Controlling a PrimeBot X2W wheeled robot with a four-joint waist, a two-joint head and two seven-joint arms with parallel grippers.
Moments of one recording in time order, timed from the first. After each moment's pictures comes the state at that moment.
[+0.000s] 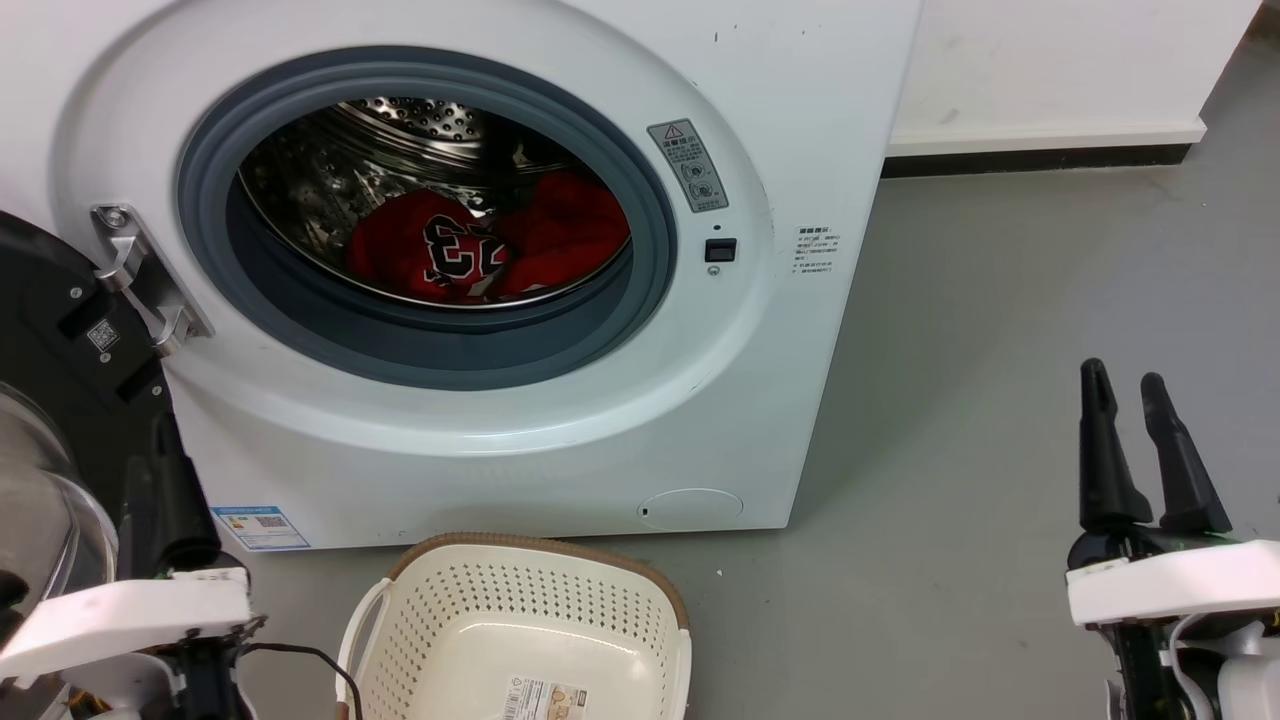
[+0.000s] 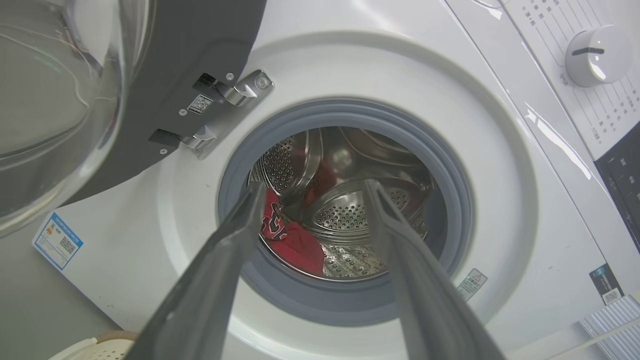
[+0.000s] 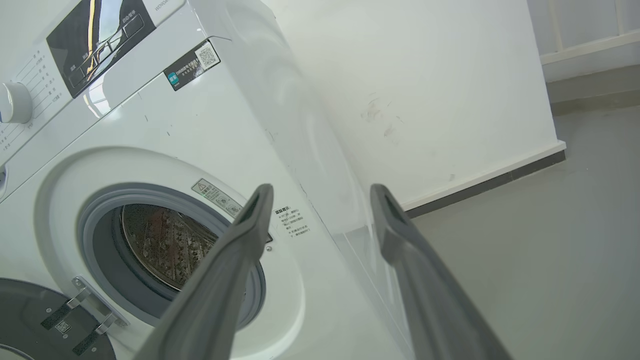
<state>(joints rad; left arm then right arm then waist) -0.07 0.05 0.27 -0.02 -0.91 -0.01 -0.09 -0.06 -0.05 -0.08 -0.05 0.55 0.13 -0.09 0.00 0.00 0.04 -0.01</state>
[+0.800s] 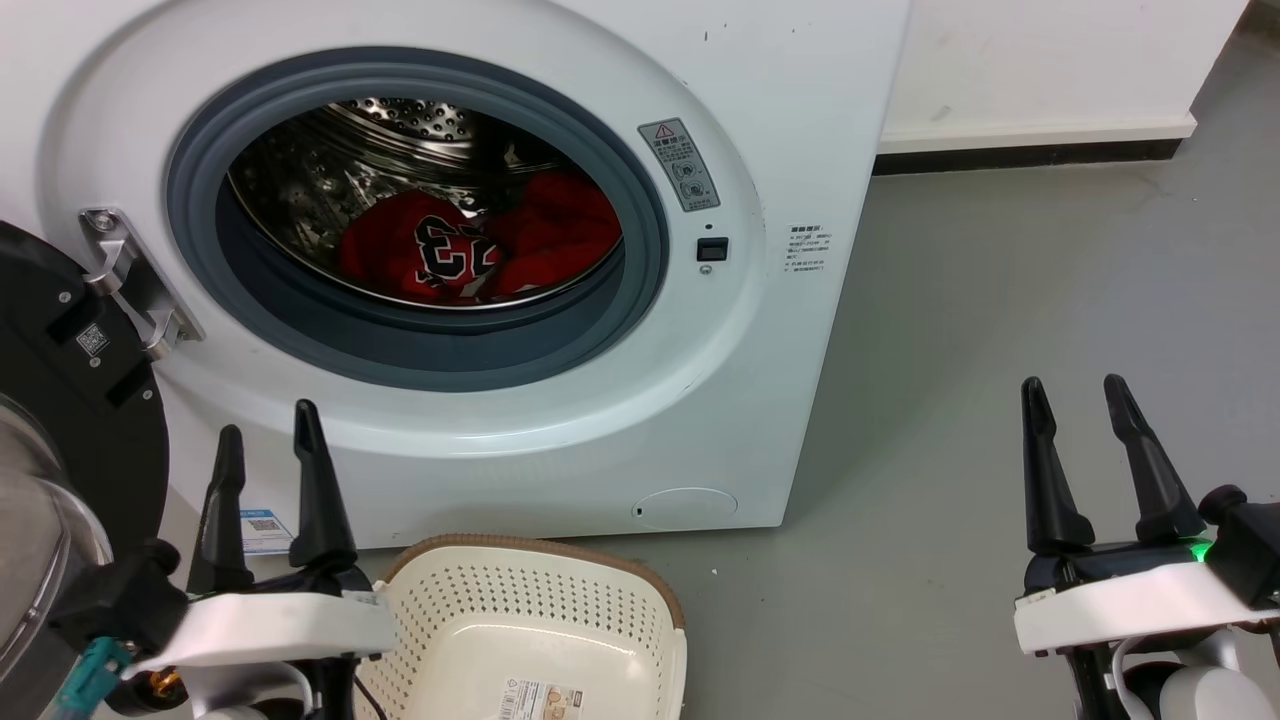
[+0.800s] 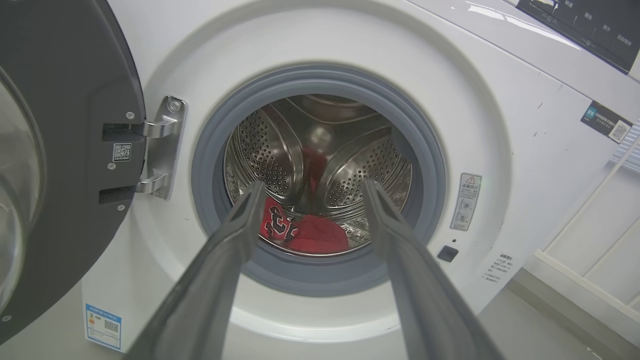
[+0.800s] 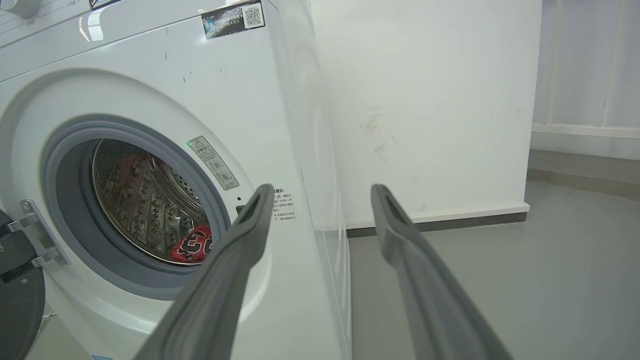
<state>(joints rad) 0.00 0.05 0.06 -0.14 -0.46 0.04 -0.15 -0.04 -0.05 -0.02 -0.07 0.24 0.13 -0.16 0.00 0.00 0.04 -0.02</state>
